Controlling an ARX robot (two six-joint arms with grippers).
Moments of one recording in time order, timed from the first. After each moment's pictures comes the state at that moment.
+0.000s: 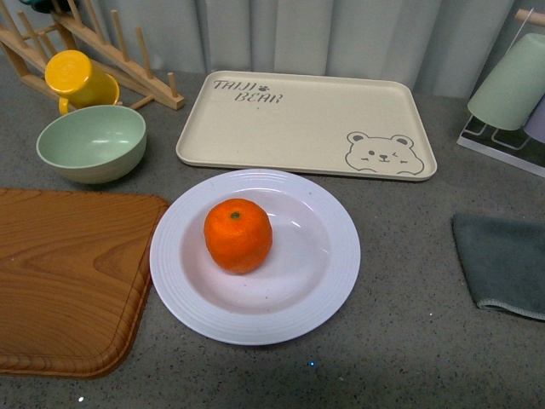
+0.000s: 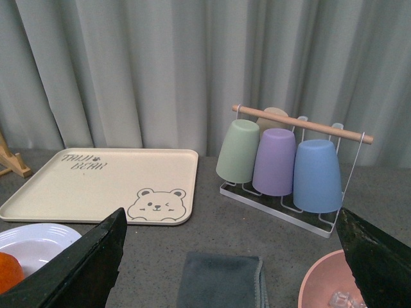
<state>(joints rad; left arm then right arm) -0.15 0.54 0.02 0.53 -0.15 -0.02 0.00 0.00 0.01 0.00 0.00 0.00</state>
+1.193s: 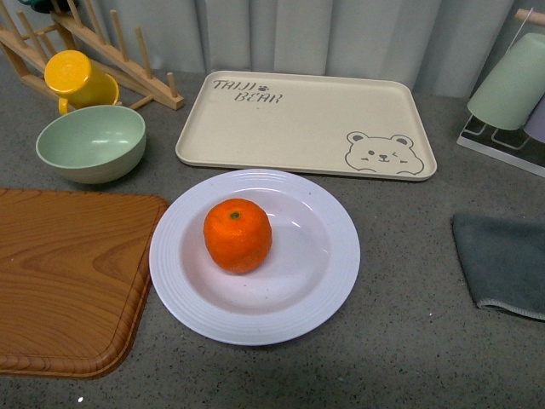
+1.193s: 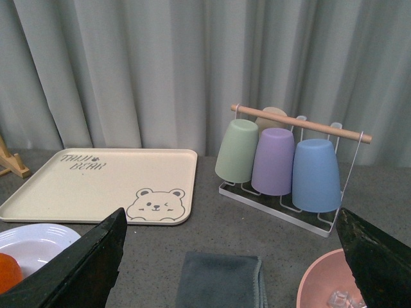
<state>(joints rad) 0.00 0.01 0.02 0.00 0.00 -0.01 0.00 0.00 0.01 0.00 0.00 0.00</state>
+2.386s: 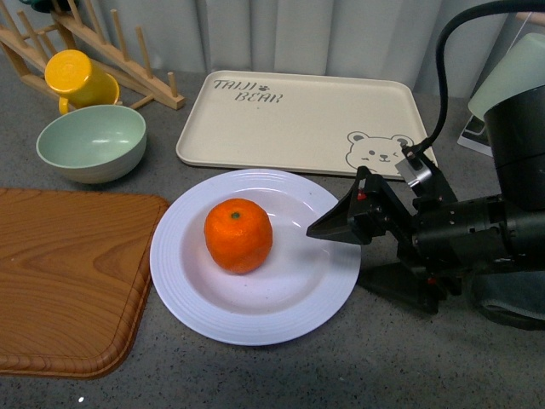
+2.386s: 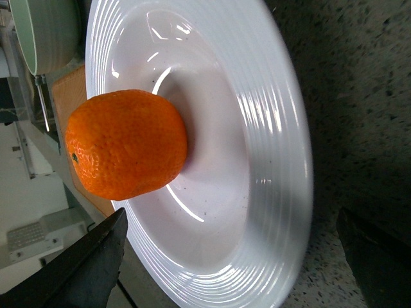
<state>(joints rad) 0.00 0.00 0.02 0.00 0.00 0.00 0.25 2.14 0.82 0.39 -0.73 0.68</state>
